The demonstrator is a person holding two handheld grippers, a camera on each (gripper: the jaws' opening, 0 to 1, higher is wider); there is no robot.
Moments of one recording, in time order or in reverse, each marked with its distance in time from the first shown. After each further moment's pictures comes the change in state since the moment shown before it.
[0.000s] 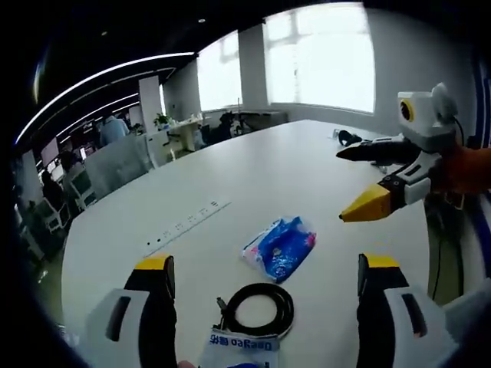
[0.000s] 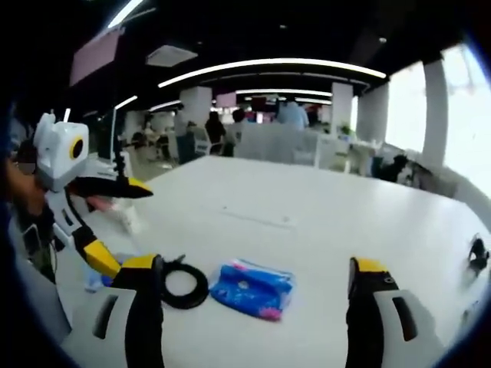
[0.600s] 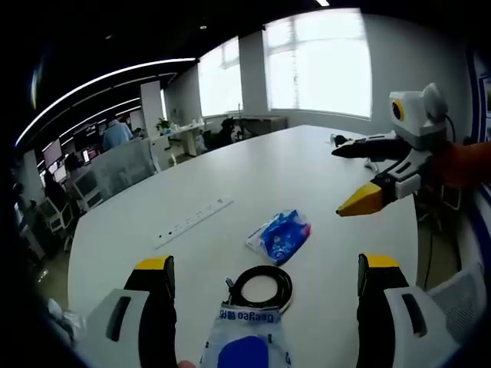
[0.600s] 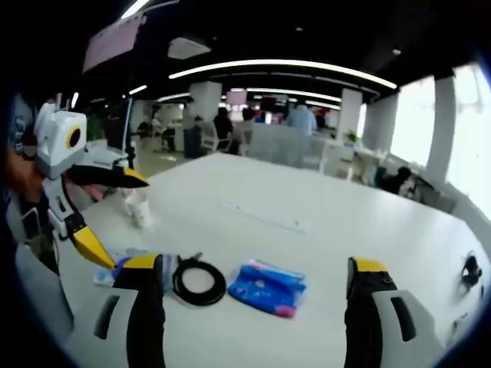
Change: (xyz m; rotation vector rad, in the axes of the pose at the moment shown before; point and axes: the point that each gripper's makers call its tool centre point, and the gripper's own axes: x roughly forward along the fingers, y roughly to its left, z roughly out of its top) left arm -0.057 0.011 -0.013 -0.004 -0.029 0.003; right arm -0.015 0.040 0.014 -0.076 0.003 0.004
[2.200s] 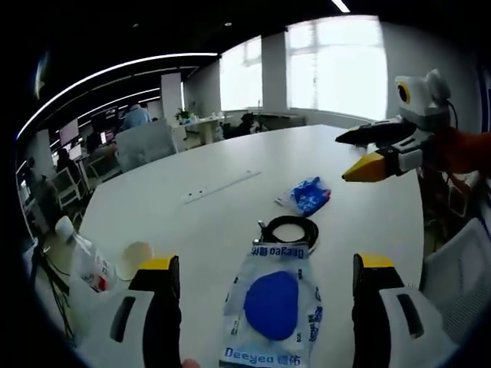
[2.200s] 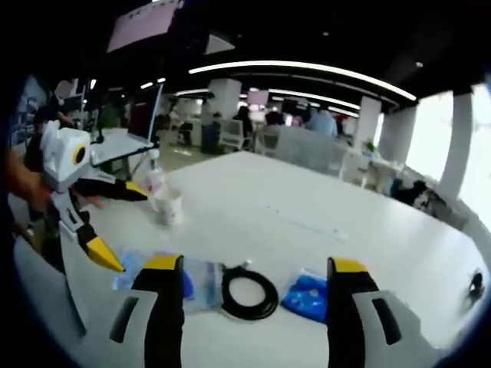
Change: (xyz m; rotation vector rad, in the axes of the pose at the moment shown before) left arm -0.063 0.050 -0.100 -0.091 0.004 0.074; right arm 0.029 0.102 -0.003 -0.097 0.007 0.083
